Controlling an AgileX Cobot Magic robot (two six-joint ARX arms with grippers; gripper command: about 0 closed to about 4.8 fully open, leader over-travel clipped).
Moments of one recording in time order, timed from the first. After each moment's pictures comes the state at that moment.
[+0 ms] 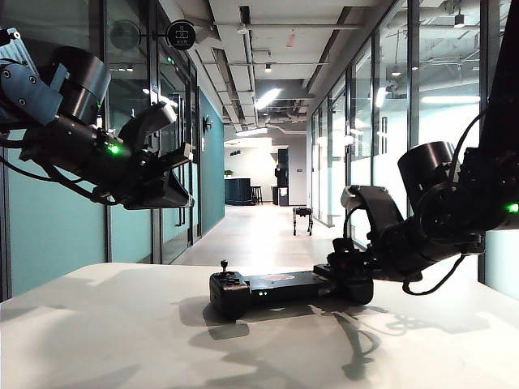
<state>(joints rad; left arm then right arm) -0.29 1.80 0.88 0.53 0.38 -0.08 0.28 2.19 0.95 0.80 -0.18 -0.03</state>
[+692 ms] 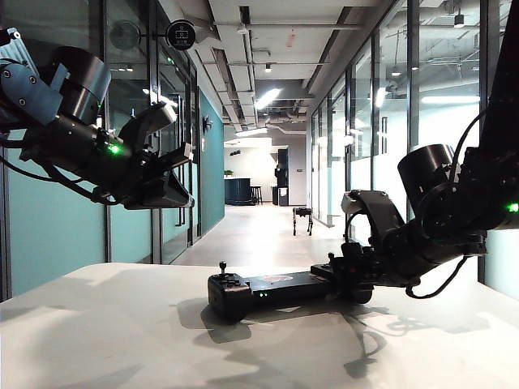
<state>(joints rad) -0.29 1.80 0.88 0.53 0.38 -0.08 0.28 2.19 0.95 0.77 -0.18 -0.04</state>
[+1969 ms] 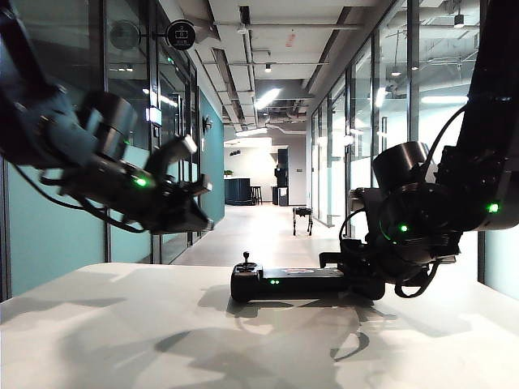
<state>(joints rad) -0.29 2.04 1.07 0.56 0.44 -0.08 0.36 2.19 0.95 0.79 0.23 0.15</state>
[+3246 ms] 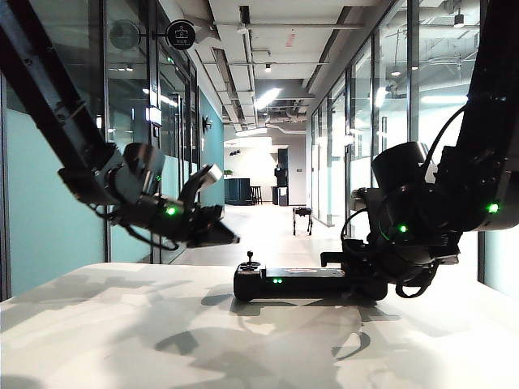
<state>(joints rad) -0.23 2.46 1.69 0.36 0.73 0.07 0.36 2.19 0.95 0.79 0.25 0.17</state>
